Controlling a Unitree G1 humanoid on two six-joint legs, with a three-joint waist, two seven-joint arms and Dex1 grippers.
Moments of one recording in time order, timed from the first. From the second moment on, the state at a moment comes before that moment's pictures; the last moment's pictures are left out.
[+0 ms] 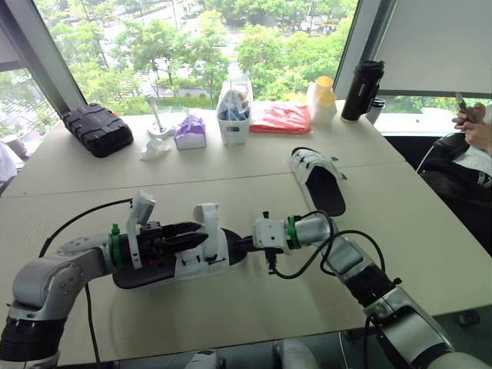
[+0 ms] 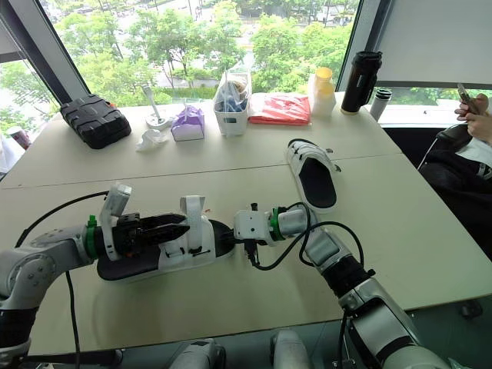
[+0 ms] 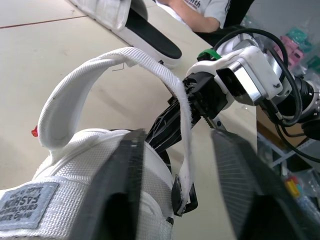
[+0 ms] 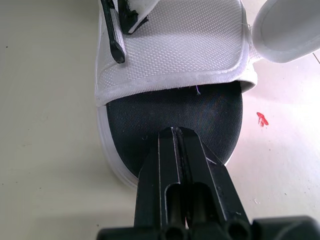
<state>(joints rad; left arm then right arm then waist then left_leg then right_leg) -0.20 0.72 0.20 -0.29 -0.90 0.89 -0.91 -0.62 -0.40 0.45 0.28 -0.10 -0.16 1.09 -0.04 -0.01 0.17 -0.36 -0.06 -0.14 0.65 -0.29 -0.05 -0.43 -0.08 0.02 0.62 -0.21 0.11</state>
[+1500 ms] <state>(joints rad) -0.32 0.76 0.03 -0.38 -0.75 0.87 -0.86 -0.62 -0.39 0.45 0.29 -0.10 -0.16 1.08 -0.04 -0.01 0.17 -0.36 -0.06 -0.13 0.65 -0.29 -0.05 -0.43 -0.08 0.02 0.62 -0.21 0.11</state>
